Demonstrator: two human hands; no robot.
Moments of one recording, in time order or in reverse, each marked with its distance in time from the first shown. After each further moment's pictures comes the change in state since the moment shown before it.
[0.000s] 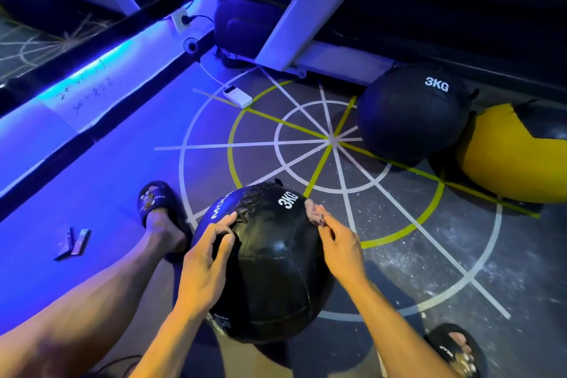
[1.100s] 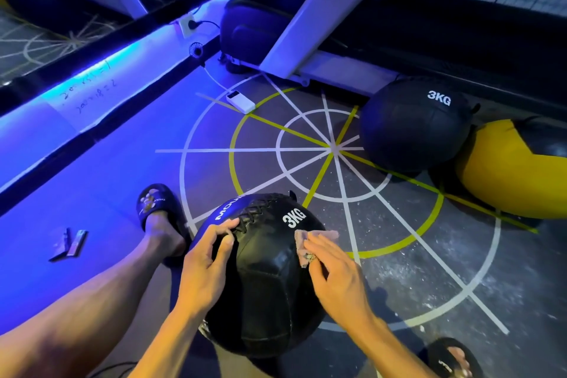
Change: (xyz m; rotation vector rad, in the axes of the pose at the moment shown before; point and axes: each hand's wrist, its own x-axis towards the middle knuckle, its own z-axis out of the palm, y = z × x) left_hand 0.010 -0.004 0.000 -0.013 0.043 0.006; right_hand -0.038 -0.015 -0.001 -0.130 0.052 -0.399
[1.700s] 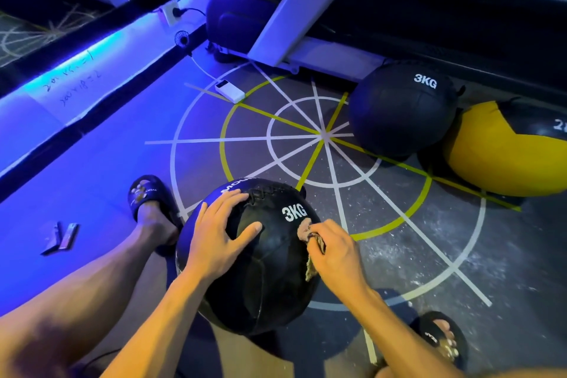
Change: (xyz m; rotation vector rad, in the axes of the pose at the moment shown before) left_hand 0.025 0.000 0.018 0.316 -0.130 0.214; right_hand 0.003 0.006 -0.017 -0.084 -0.055 0.132
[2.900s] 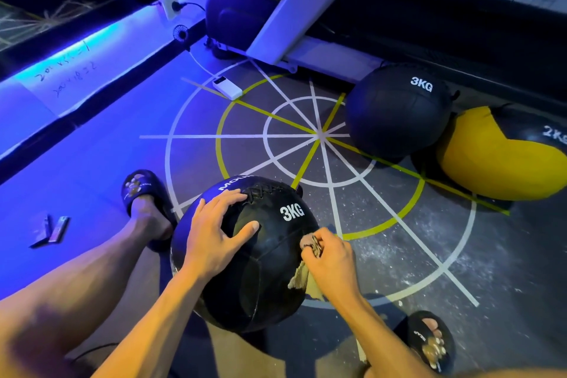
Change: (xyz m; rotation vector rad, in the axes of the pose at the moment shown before) left_hand -0.006 0.002 0.008 -0.052 0.069 0.016; right_hand -0.013 0.000 0.000 0.029 -0.103 0.324
